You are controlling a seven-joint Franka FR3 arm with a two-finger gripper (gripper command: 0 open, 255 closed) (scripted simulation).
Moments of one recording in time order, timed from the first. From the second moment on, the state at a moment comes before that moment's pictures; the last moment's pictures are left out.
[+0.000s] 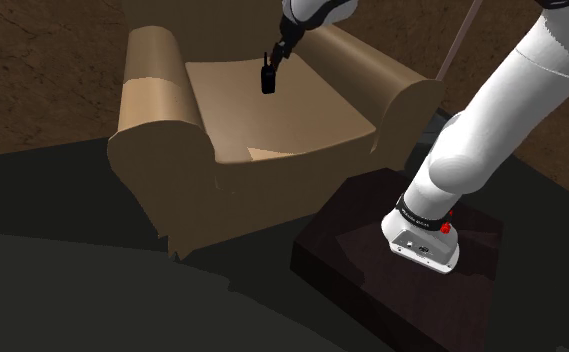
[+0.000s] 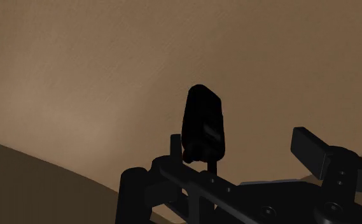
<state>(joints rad) 0.04 -0.15 -0.18 -2.23 -0.04 2.49 -0.35</state>
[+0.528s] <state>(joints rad) 0.04 0.03 -0.20 -2.13 0.08 2.64 -0.46</state>
